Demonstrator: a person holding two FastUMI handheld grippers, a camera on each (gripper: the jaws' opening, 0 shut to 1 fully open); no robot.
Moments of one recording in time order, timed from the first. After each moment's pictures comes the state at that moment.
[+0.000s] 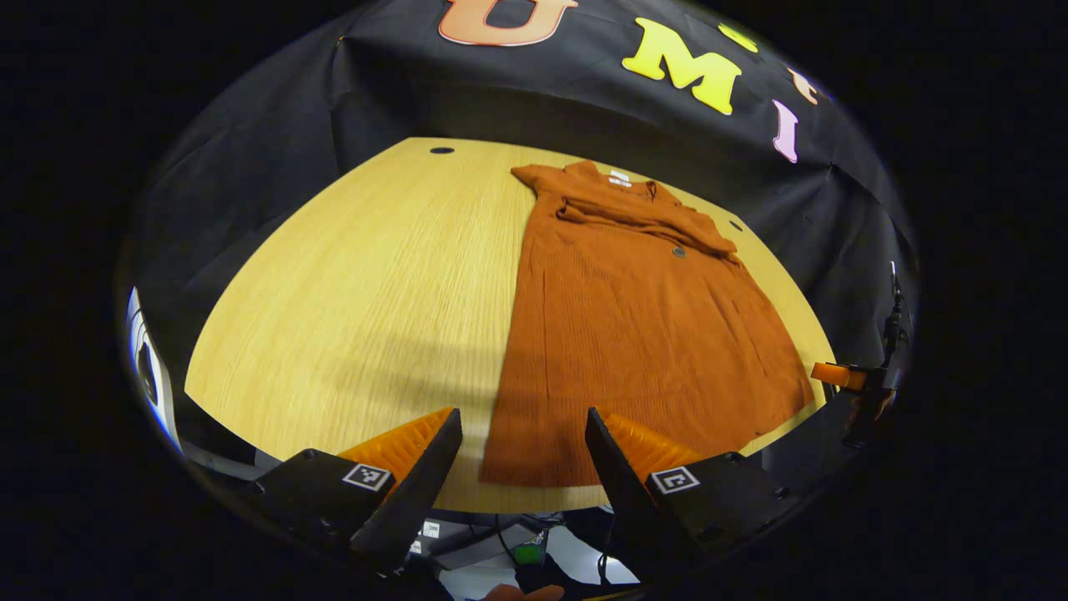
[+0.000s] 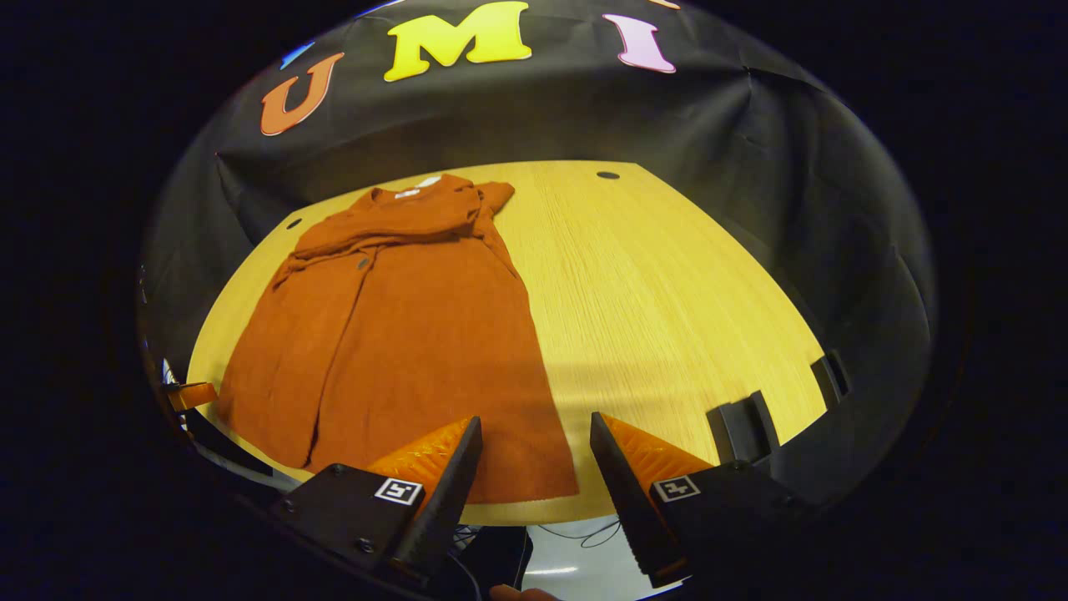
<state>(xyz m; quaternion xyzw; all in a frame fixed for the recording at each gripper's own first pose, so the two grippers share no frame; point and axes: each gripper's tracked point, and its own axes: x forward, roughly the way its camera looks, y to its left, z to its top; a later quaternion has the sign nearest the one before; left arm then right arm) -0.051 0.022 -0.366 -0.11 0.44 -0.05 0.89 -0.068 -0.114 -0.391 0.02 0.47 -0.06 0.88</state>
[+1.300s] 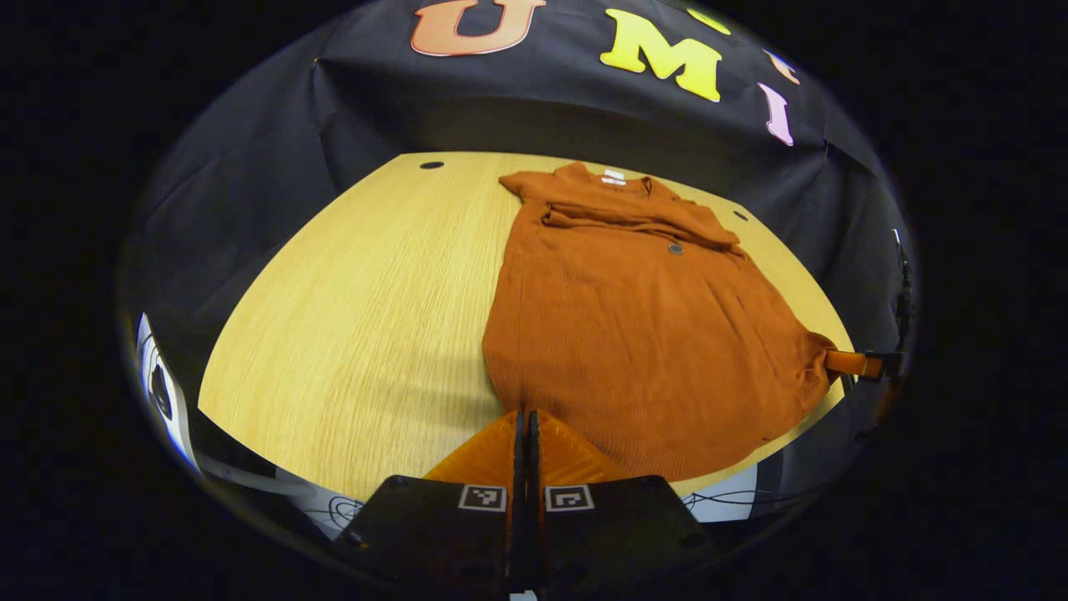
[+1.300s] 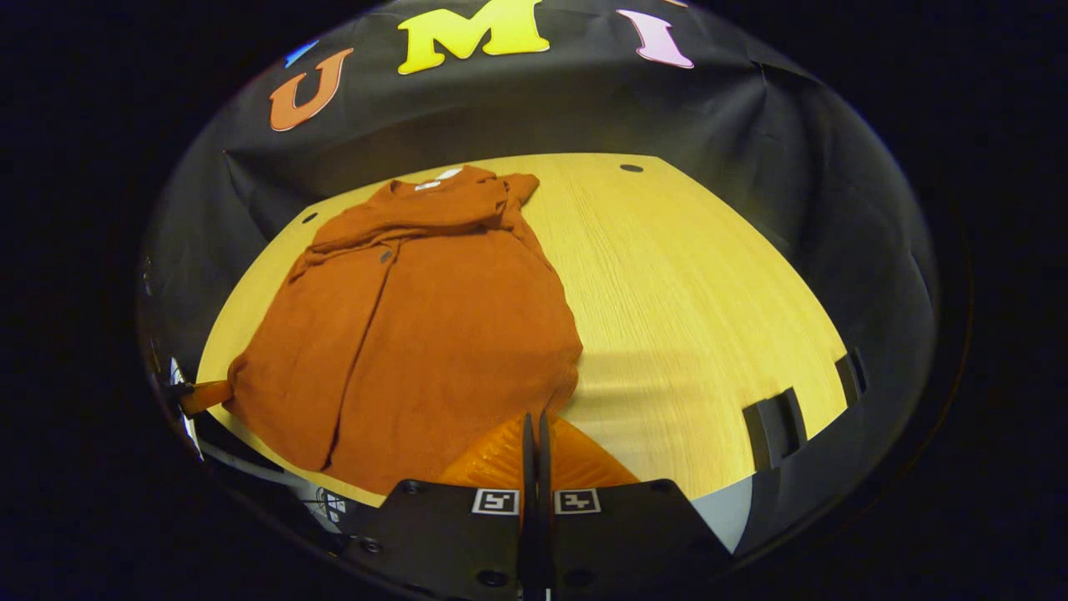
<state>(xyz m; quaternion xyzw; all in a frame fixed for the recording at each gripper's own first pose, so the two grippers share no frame) -0.025 0.007 -0.338 -0.06 0.40 -0.03 0.91 -0.041 -0.076 -0.362 0.04 0.45 -0.02 0.89</state>
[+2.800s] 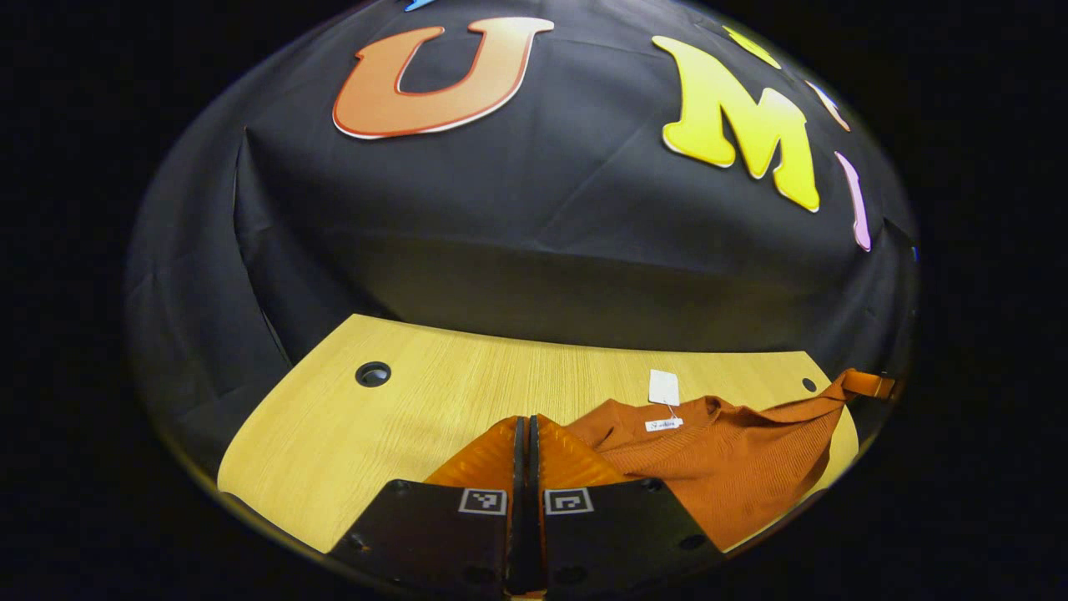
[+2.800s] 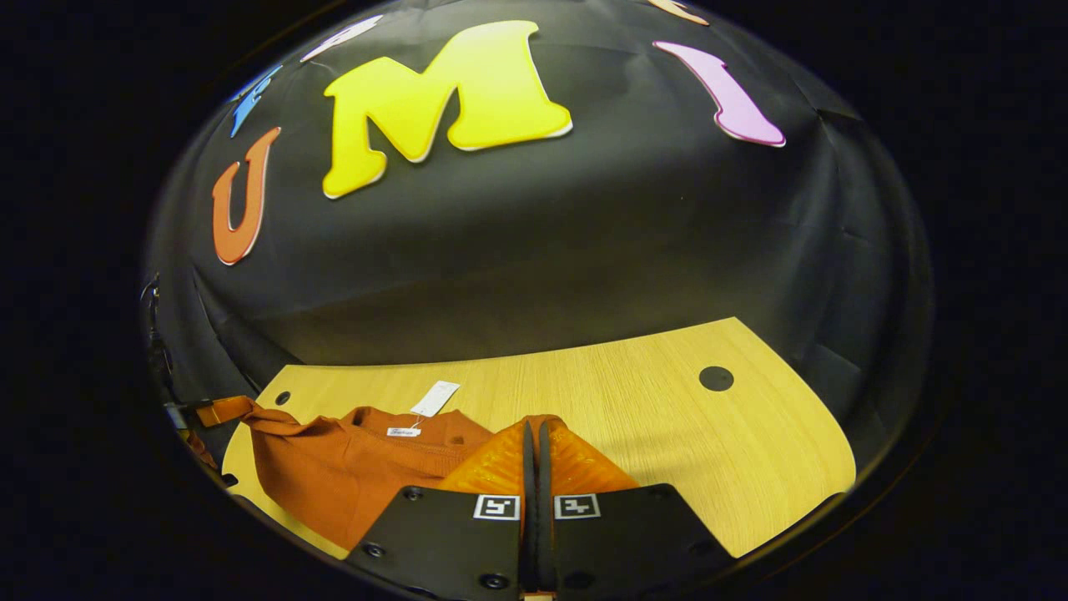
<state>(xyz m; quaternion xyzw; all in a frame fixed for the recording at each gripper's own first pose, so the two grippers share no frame) 0.407 0.013 -0.256 -0.06 0.25 0.03 0.97 0.386 -0.084 -0.313 0.08 0.29 0.01 0.95</state>
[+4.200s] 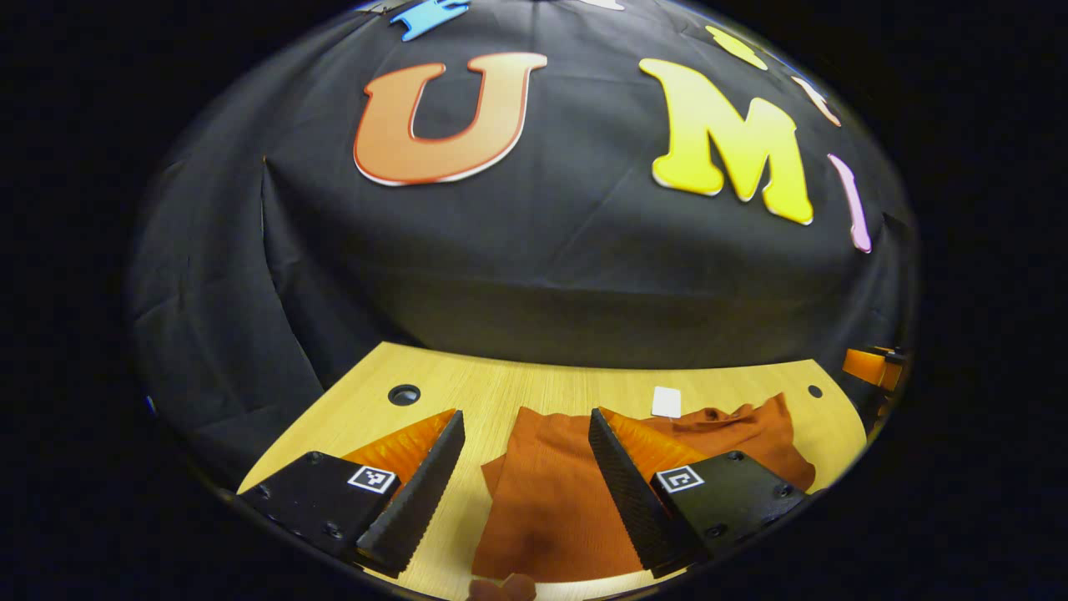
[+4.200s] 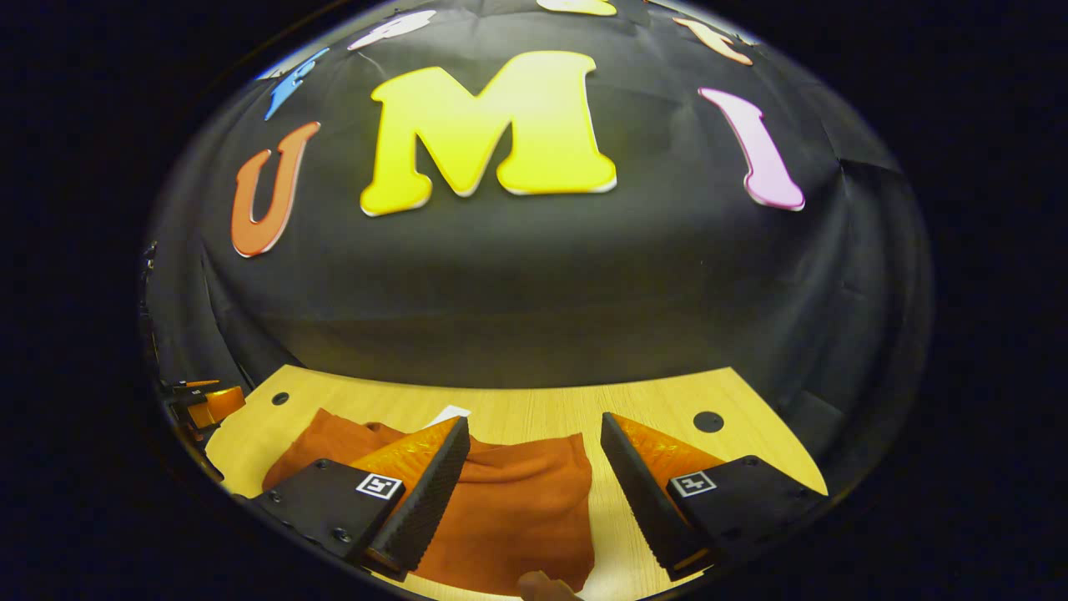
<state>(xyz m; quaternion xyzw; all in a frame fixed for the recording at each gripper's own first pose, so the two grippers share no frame) 0.341 0.006 -0.184 -0.03 0.18 0.05 0.98 0.345 -0.039 -0.218 0.02 0.20 0.02 0.98</state>
